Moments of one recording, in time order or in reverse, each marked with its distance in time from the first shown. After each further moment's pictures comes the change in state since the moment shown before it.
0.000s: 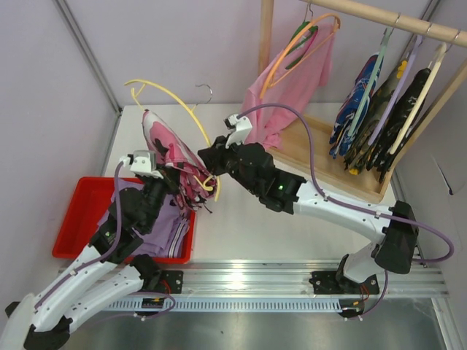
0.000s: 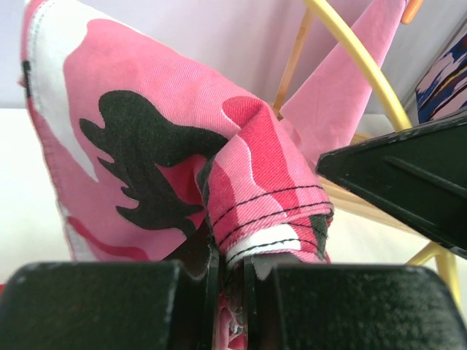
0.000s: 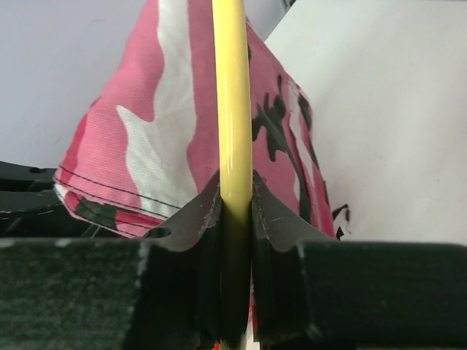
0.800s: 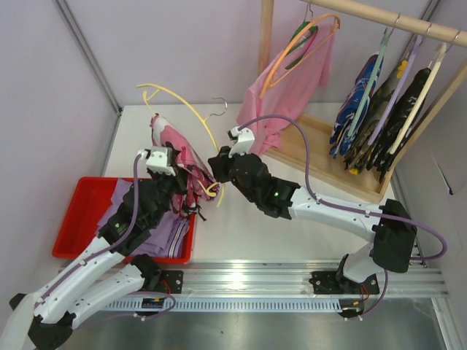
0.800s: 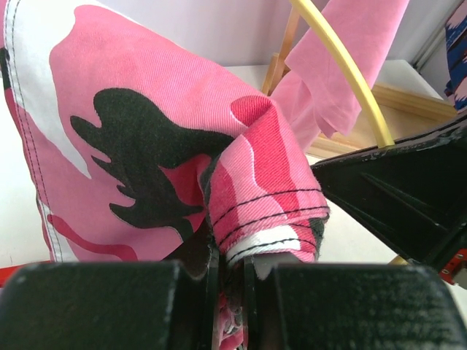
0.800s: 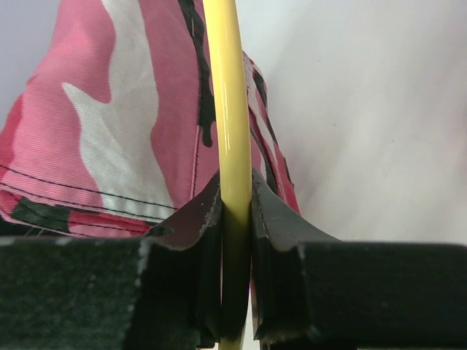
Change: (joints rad) left arm 0.032 0.090 0.003 -0.065 0.064 -0.008; right arm 0.004 0.021 -0.140 0.060 0.105 0.013
